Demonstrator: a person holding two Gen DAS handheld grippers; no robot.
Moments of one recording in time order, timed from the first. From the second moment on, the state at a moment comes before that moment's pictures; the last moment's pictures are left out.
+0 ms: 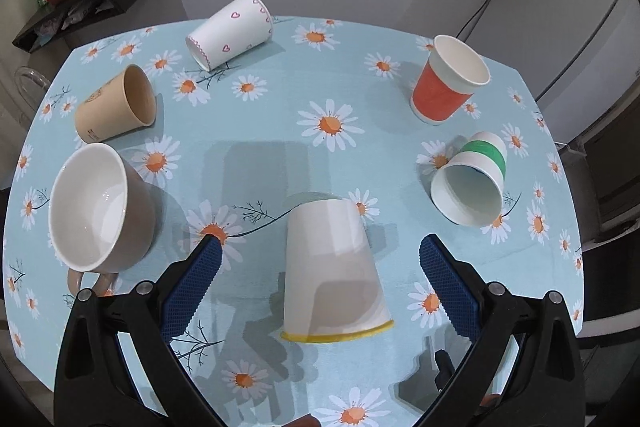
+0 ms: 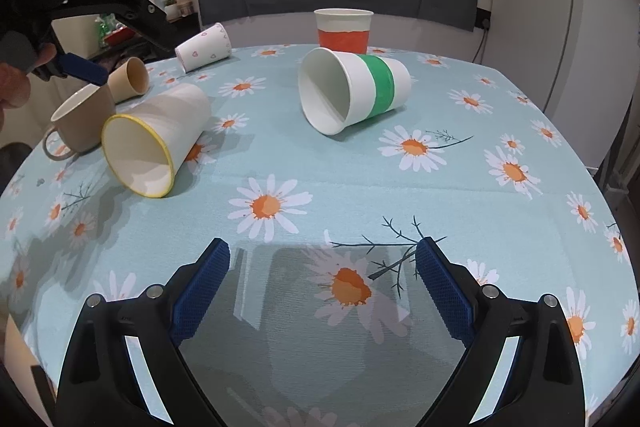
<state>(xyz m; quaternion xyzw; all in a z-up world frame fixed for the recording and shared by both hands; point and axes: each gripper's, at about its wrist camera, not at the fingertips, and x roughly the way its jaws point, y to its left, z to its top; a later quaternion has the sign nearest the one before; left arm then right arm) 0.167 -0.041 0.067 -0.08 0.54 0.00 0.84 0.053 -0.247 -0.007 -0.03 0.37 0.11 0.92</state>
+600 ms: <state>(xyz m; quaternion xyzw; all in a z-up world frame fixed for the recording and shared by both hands) 0.215 -0.044 0.012 -0.08 0.66 -0.01 0.75 0.056 -0.256 -0.006 0.00 0.37 0.12 0.92</state>
